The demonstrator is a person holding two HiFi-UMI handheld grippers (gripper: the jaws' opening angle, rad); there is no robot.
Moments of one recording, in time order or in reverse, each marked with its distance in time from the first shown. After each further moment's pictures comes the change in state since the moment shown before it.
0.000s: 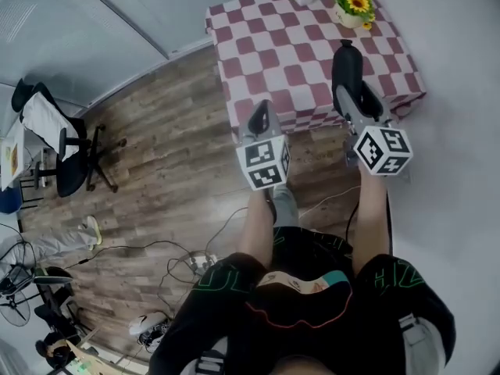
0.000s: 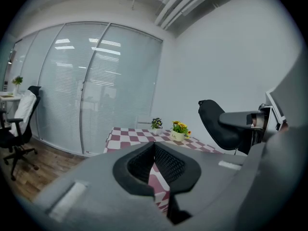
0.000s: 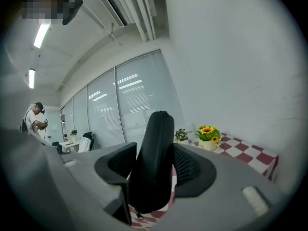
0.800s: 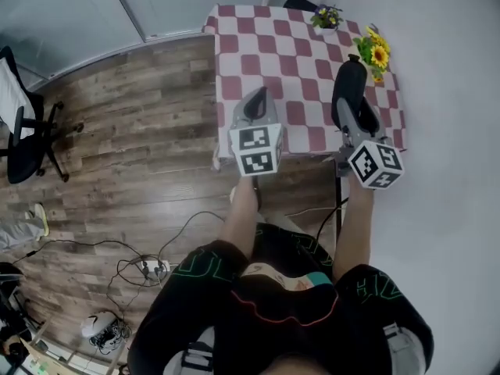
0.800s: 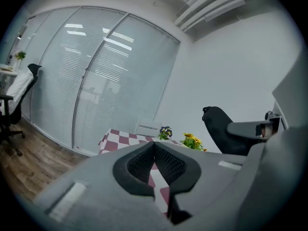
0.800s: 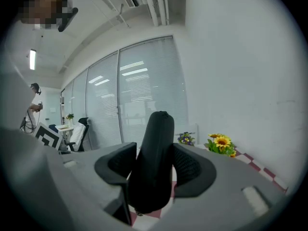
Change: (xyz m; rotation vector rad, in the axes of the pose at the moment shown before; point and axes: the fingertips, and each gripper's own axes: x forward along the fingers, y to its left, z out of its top) left arm 0.133 0.081 0.045 -0.150 -0.031 -0.036; right arm 0.141 0.009 0.032 -0.145 0.101 -0.018
